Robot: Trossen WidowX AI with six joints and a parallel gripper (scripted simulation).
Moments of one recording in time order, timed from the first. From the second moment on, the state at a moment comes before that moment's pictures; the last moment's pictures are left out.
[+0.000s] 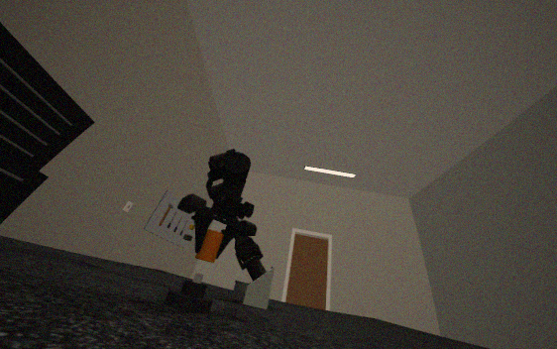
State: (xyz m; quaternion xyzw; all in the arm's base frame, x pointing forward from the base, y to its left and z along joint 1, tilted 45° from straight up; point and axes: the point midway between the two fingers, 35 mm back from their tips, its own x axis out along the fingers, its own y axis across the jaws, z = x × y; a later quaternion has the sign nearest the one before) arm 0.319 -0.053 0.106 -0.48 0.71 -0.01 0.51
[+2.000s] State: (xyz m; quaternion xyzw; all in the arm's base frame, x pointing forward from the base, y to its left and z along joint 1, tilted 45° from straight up) arm 0.319 -0.054 0.107 -0.01 0.52 -0.49 0.70
